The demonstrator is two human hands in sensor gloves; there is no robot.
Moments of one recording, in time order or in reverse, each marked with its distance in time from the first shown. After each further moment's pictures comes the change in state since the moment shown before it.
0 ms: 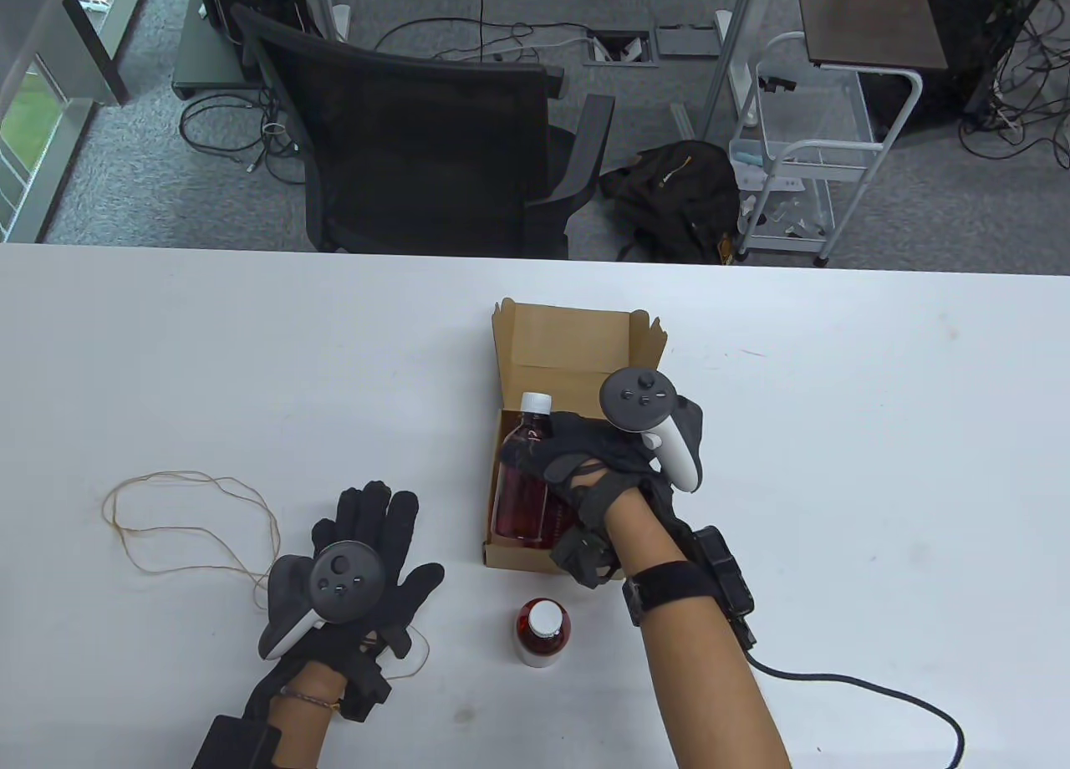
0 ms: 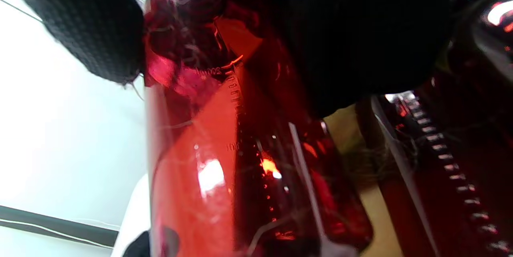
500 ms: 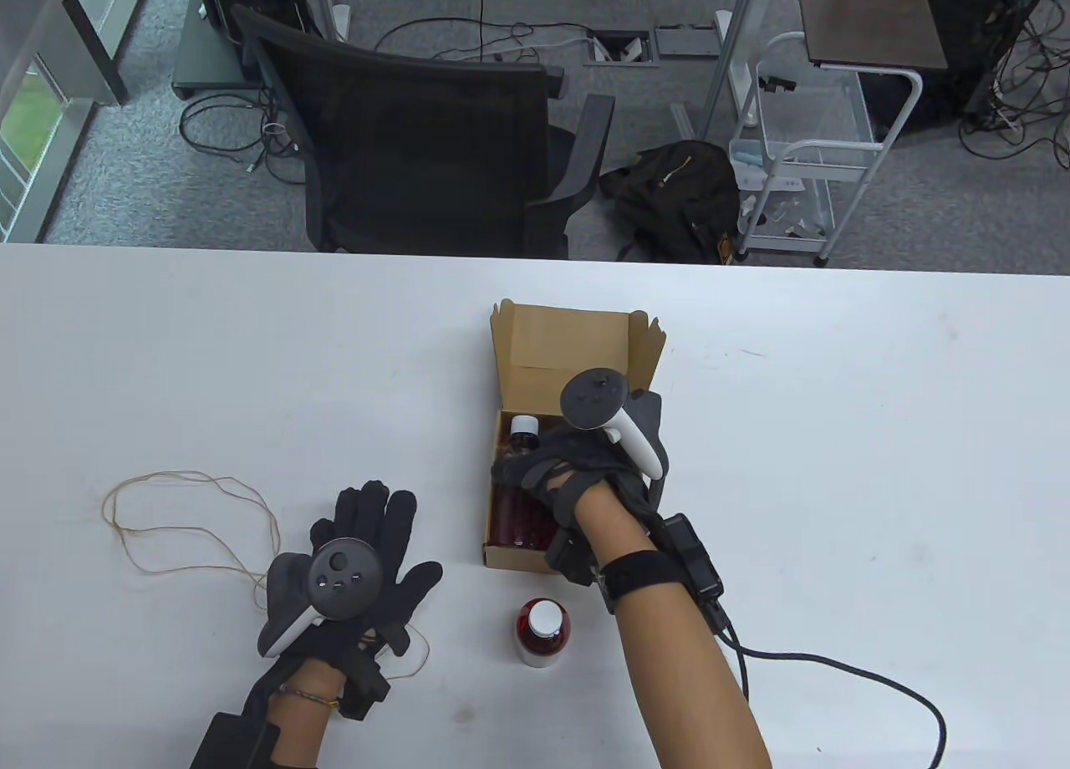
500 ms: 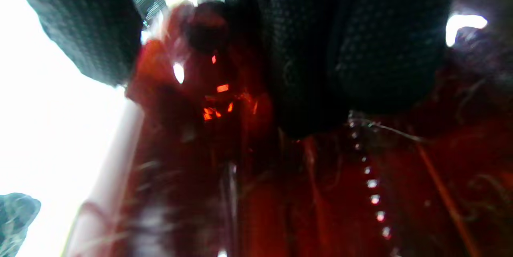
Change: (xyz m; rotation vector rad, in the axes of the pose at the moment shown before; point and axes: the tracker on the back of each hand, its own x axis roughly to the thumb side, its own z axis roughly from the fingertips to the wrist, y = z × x) left_hand -0.002 -0.001 -0.002 -0.014 0.012 -0.002; right_hand -0.003 0.016 -0.014 -0.028 0.129 0.283
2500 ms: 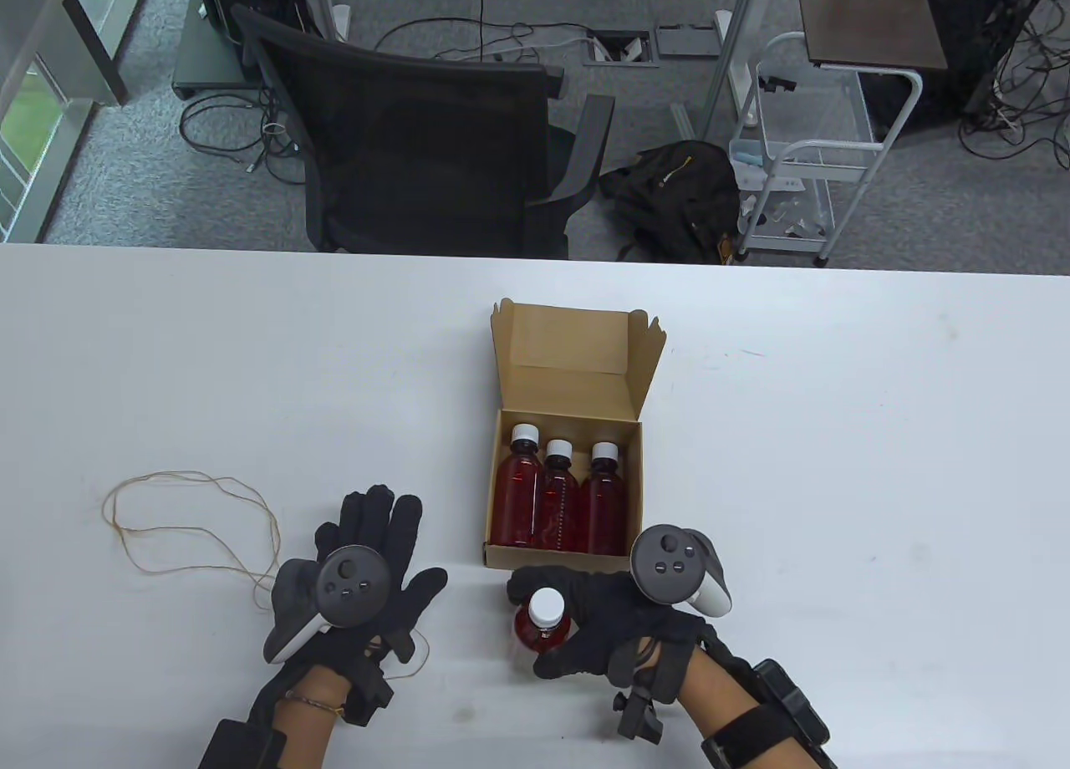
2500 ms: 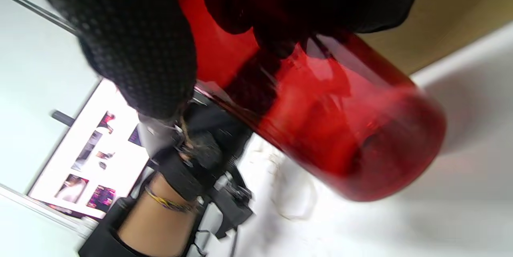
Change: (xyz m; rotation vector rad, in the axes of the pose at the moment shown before) left_hand 0.005 -0.005 0.003 0.002 -0.010 -0.024; right_hand -0.062 0.054 0.105 0.238 -0.807 -0.330
